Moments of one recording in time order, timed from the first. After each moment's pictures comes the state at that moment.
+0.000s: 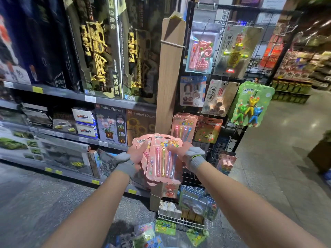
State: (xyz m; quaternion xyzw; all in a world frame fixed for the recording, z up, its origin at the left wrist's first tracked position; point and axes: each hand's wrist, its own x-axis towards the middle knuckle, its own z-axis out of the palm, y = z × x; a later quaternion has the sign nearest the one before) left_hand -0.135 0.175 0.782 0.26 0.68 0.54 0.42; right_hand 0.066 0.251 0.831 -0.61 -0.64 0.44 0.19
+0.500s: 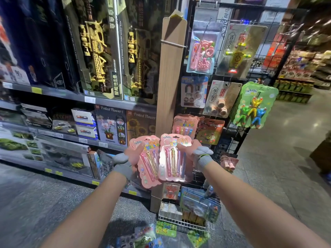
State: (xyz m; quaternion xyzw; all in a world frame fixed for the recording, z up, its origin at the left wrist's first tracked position) left_hand -0.093 0.137 0.857 0.25 0.70 0.54 0.39; right_hand 0.085 0.265 0.847 -0.63 -0.61 0.41 0.23
